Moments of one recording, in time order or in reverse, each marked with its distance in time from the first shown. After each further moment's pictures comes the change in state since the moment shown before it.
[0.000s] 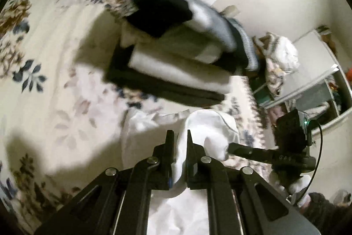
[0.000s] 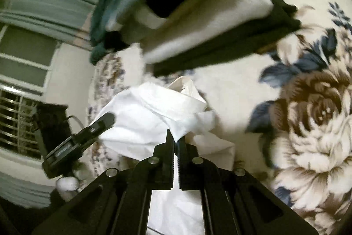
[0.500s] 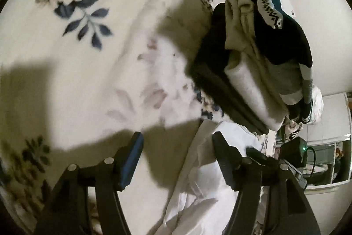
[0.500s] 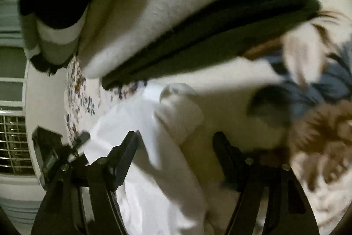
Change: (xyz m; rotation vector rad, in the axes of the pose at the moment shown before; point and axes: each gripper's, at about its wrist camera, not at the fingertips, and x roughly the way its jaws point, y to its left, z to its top) left arm 0.022 0.105 0.001 -0.398 0.014 0.056; right arm 0.062 -0.068 0.060 0.104 0.096 -0.079
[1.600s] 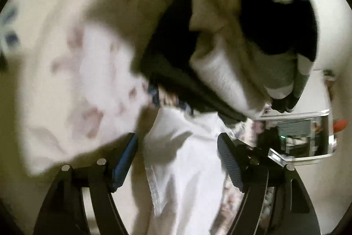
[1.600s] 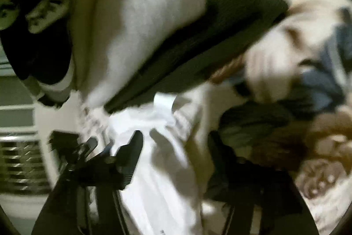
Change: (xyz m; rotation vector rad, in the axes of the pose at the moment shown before) left arm 0.071 -0.018 0.033 0.068 0.214 -0.228; right arm -0.022 -0.048 0.018 0.144 0.012 0.105
